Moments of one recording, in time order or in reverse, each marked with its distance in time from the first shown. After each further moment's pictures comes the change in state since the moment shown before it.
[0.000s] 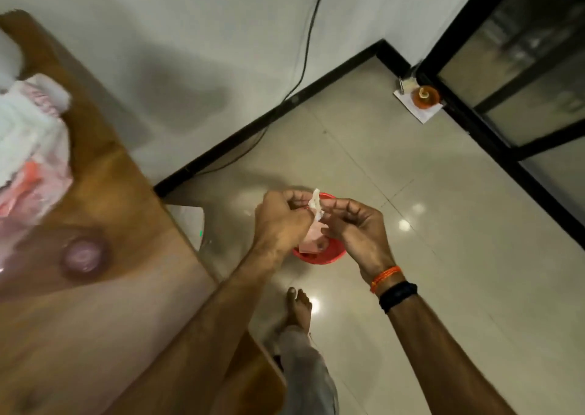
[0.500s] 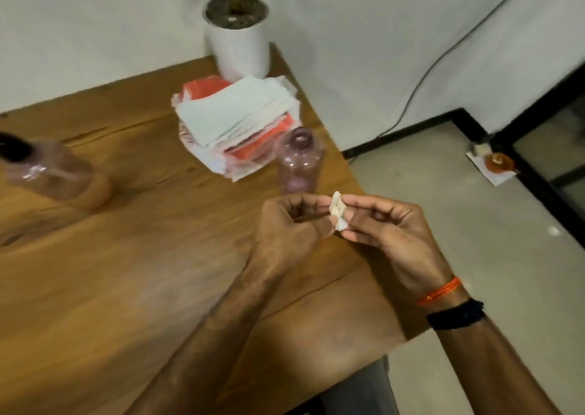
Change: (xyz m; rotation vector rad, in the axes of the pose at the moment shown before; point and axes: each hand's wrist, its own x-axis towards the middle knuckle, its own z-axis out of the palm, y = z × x) left_hand -0.162 -0.049 -0.216 -0.264 0.105 0.266; right_hand -0.168 -0.045 0.154 0.039 -0.383 -0.165
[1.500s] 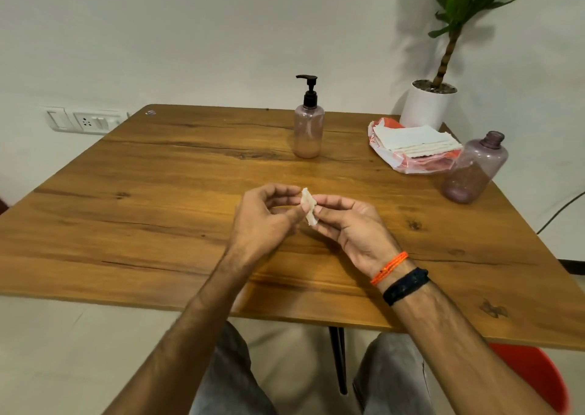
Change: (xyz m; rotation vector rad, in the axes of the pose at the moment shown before) left_hand -0.185 -0.100 -0.191 -0.003 0.627 0.369; right_hand -0.104 0.095 0.217 0.073 -0.643 0.013
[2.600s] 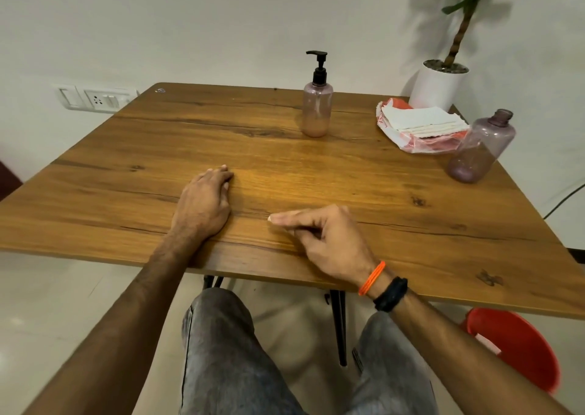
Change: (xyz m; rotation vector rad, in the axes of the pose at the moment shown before) left_hand 0.037 -0.077 -0.104 0.996 0.074 0.251; right_hand -0.045 0.036 0.017 -1.018 -0.252 -0.502
